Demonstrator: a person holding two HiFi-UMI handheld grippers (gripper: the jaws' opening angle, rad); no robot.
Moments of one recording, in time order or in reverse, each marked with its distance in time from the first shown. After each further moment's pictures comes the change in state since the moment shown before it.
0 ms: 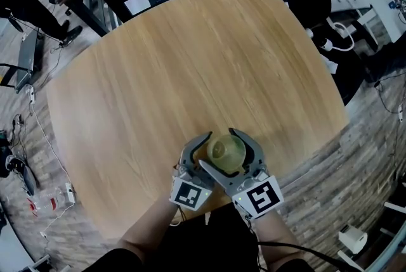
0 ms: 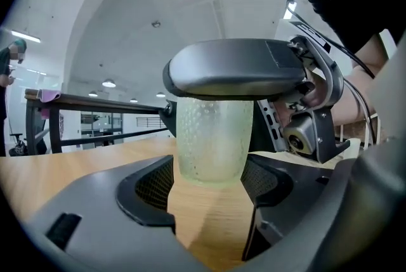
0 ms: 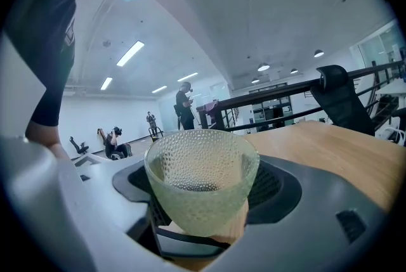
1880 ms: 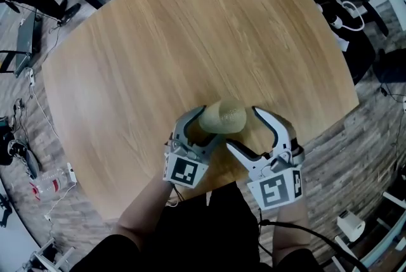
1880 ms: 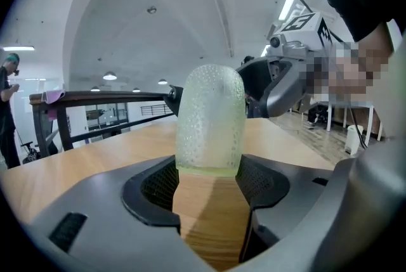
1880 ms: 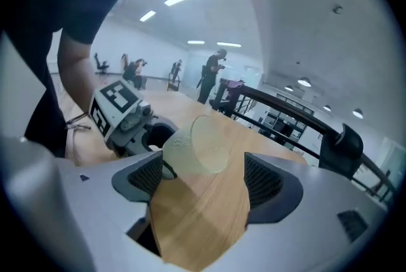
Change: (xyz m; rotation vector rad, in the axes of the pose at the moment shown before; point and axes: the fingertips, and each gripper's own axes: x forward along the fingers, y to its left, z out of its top) left arm -0.014 0.017 -0.041 0.005 0.179 0.048; right arm -0.036 -0.016 -0.034 -0.592 0.351 0.040
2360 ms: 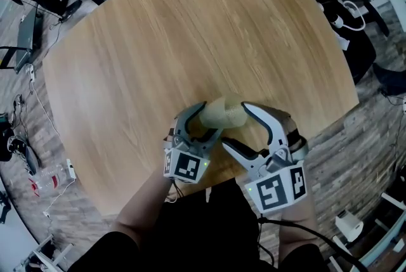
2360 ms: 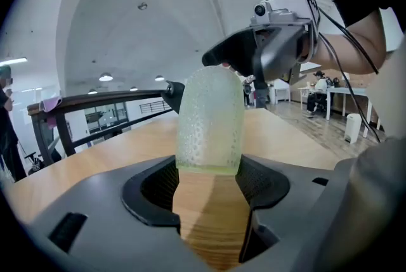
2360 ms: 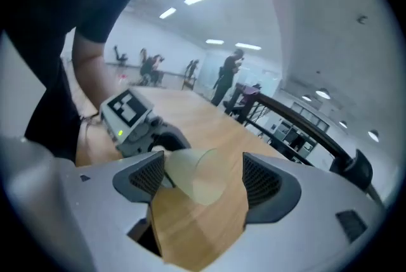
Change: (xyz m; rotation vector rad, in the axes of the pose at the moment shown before) left arm 0.002 -0.004 -0.009 0.054 0.071 0.009; right arm -0.002 0.005 0.026 -0.155 0.021 0.101
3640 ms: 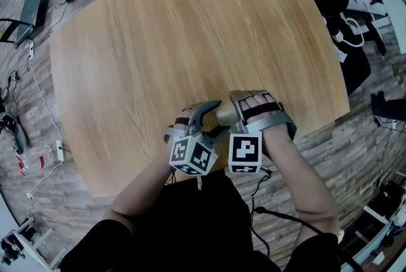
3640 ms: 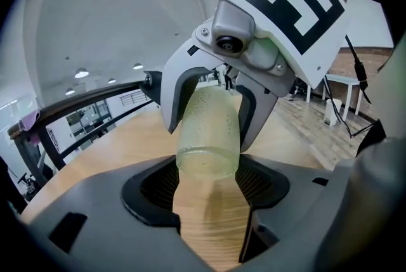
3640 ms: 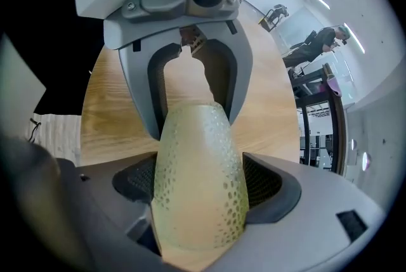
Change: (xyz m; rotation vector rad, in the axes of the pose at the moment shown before) left arm -0.022 -0.027 0.004 0.127 0.138 -0.146; right arm 0.062 0.049 -0.064 -0.686 0.584 0.295
